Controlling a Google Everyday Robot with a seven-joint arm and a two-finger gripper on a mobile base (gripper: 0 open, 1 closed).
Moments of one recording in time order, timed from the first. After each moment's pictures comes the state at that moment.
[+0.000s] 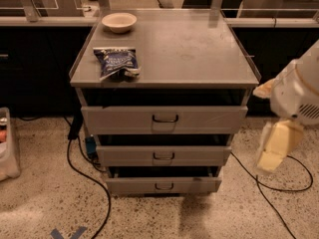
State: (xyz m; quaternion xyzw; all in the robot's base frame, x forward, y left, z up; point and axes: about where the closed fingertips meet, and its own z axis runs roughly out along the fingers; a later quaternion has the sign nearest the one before) arm 0.417 -0.200 0.896 -0.60 0.78 0.03 0.14
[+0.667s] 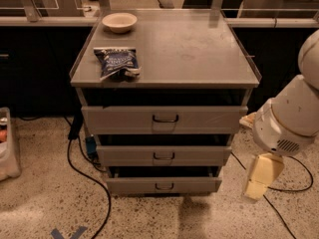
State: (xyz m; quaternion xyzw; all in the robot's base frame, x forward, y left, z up) arm 0.393 -0.187 0.826 -0.61 0.78 0.05 0.11
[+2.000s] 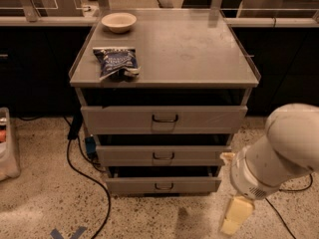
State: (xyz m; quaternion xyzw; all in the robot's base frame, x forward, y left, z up) arm 0.365 -0.158 0.725 -0.62 0.77 0.08 0.13
